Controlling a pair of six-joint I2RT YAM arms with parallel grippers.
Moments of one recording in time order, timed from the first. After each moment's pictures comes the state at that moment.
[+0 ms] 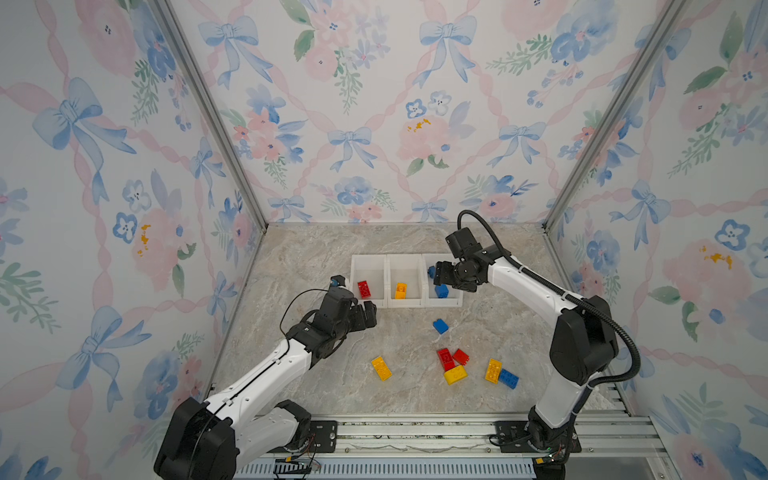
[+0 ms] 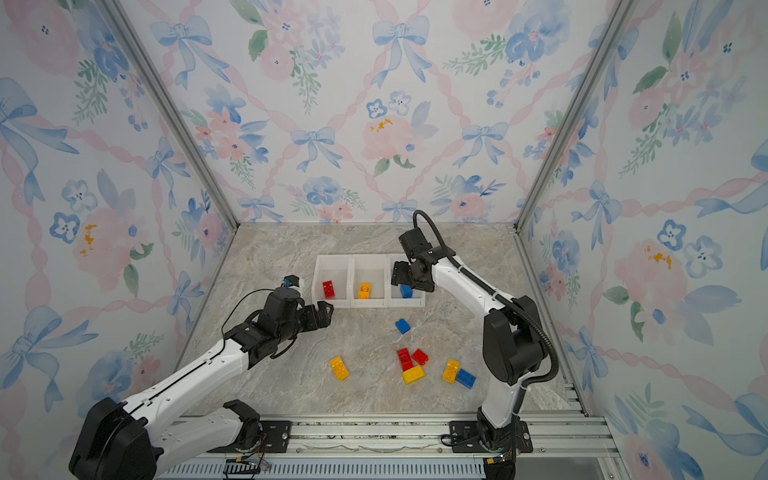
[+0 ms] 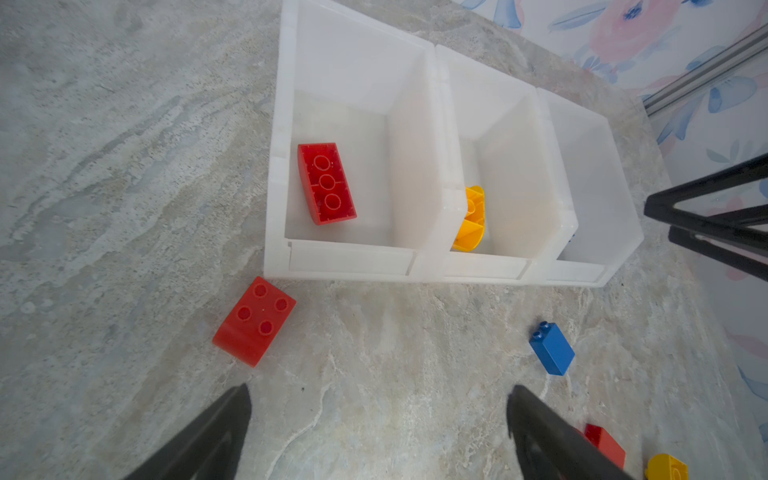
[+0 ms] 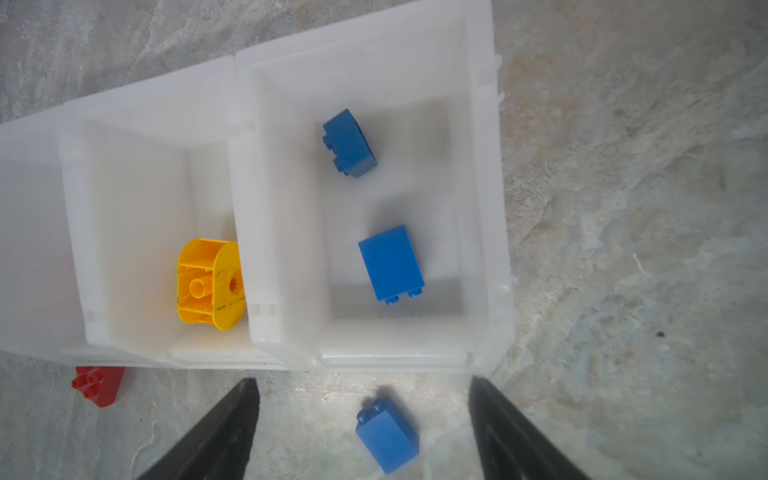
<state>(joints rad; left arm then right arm) -0.51 1.09 0.64 -0.28 -0.08 -0.60 0.50 1.77 1.46 -0.80 0.04 0.59</state>
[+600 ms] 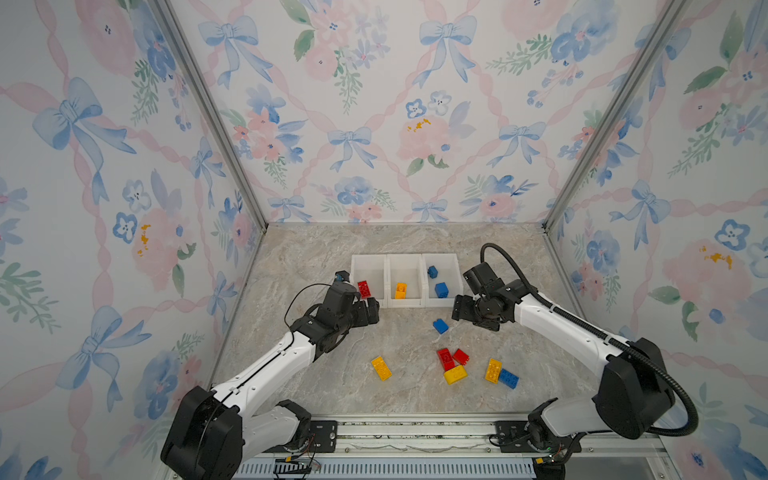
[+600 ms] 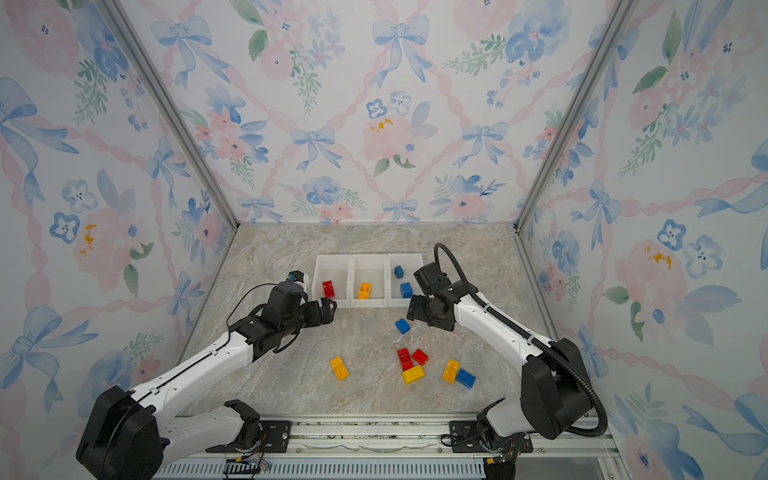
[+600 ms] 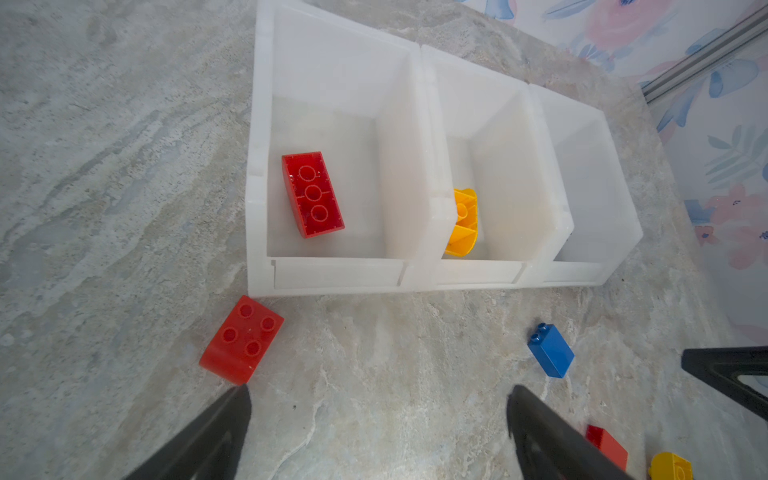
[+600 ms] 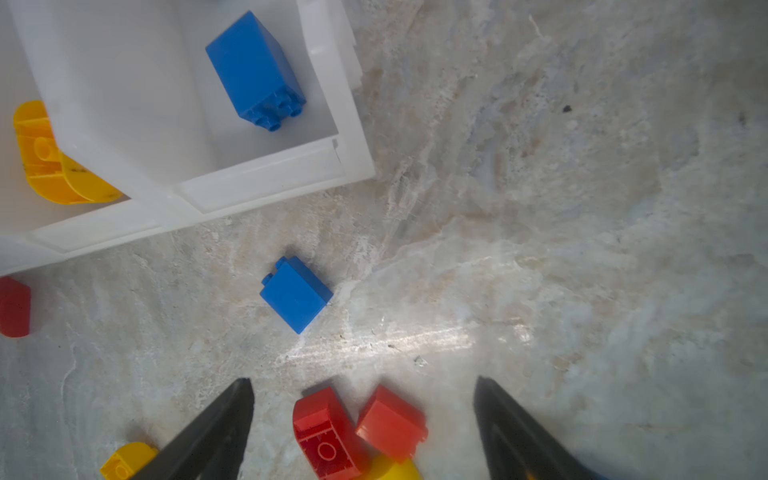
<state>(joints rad) -0.50 1.14 0.69 -0.27 -0.06 -0.57 0.53 1.43 1.03 -0.82 0.06 0.74</state>
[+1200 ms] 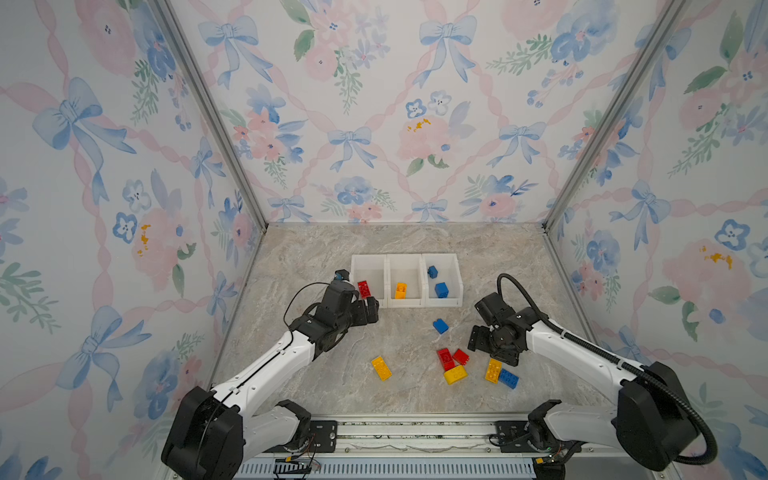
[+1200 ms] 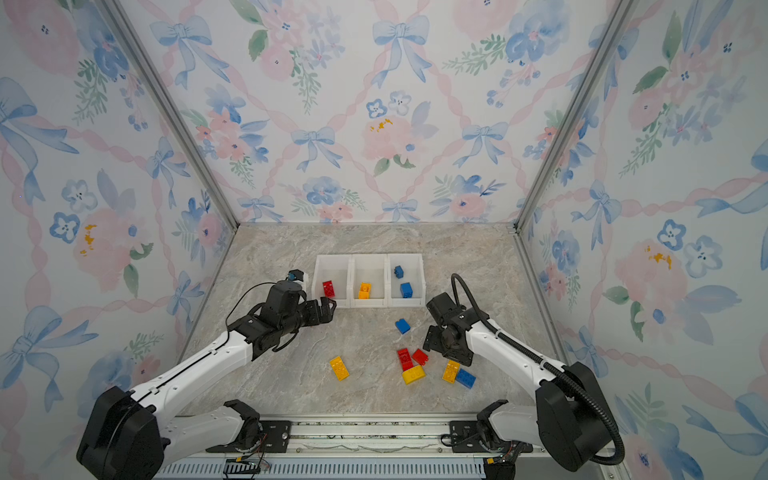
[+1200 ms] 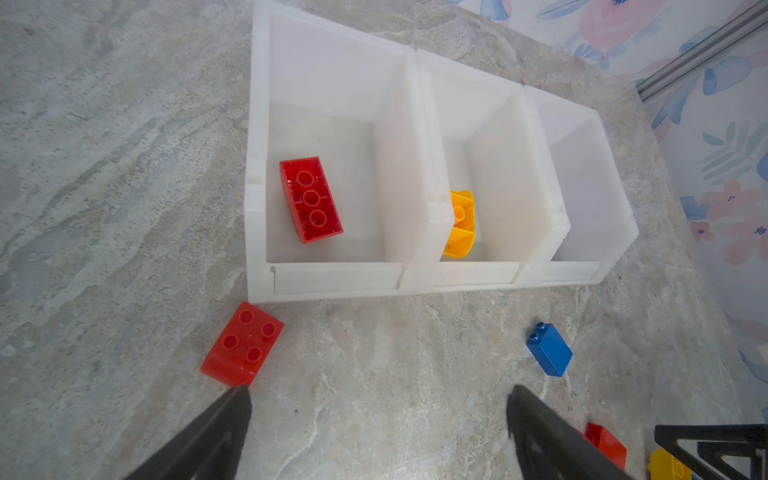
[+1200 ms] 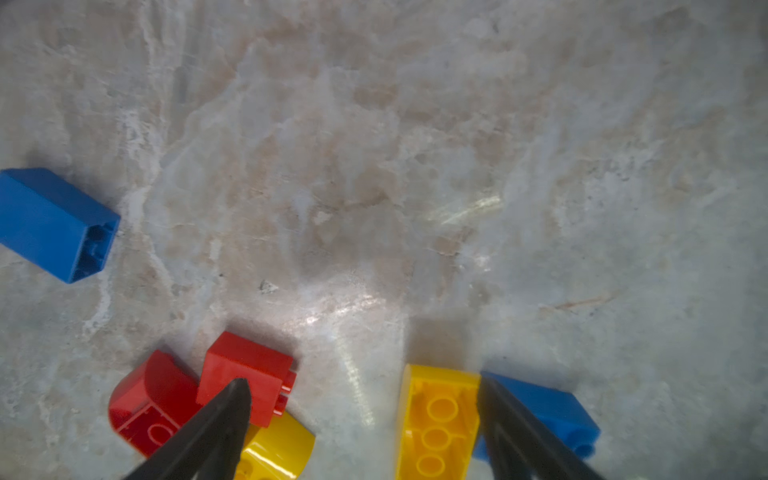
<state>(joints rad) -0.48 1.15 0.70 -0.27 -0.04 -0.54 0.50 1.28 0.75 -0.87 0.09 0.85</state>
